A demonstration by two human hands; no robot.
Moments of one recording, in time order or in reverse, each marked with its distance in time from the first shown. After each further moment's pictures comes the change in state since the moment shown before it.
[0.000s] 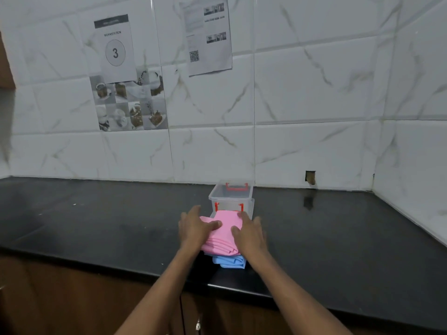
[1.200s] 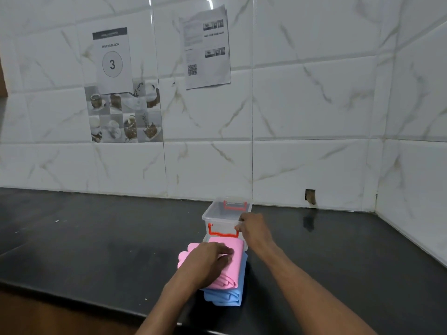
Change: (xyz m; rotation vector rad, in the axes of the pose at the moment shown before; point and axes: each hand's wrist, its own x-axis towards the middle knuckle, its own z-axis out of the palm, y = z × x) left_hand -0.018 0.032 -0.006 0.420 -0.427 0.408; right_hand 0.092 0.006 -0.026 0.027 -0.040 -0.150
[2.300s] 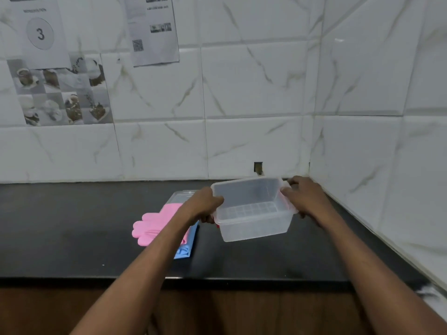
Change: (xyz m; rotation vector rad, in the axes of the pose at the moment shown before) left_hand 0.025 0.113 -0.001 -0.505 -0.090 -0.031; right_hand -0.127 0.101 -0.202 -0.039 0.268 0.250
